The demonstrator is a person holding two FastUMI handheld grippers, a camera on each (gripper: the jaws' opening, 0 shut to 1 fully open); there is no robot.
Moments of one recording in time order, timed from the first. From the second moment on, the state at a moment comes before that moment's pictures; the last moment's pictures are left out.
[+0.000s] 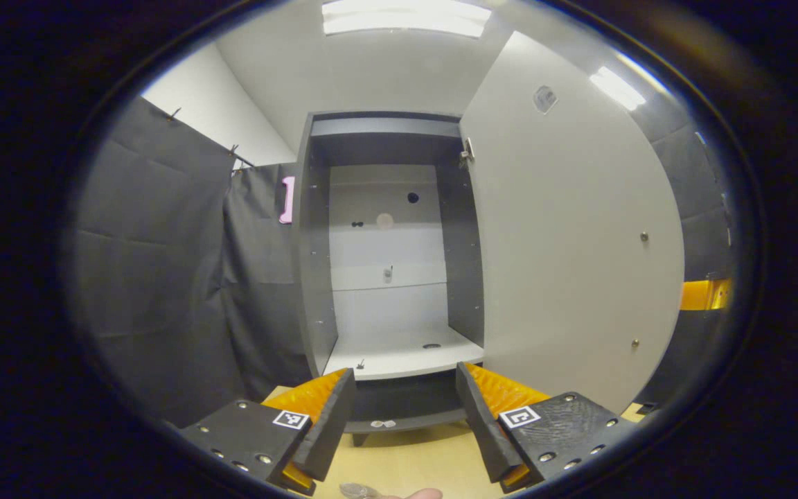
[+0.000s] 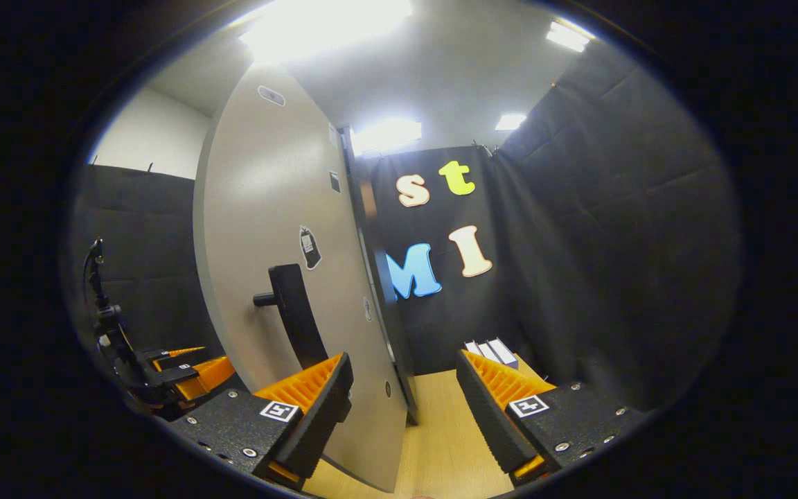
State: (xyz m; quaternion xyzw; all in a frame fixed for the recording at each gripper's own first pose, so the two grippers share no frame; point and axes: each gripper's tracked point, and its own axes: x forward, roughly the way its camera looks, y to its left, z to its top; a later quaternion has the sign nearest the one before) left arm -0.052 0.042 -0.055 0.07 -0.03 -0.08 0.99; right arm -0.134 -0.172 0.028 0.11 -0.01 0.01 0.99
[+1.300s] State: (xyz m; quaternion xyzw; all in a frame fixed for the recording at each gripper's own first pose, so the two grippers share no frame) left arm -0.015 0.182 -0.065 0.09 -0.02 -0.02 1.00; right arm -0.010 -0.014 0.003 0.10 0.03 0.08 0.99
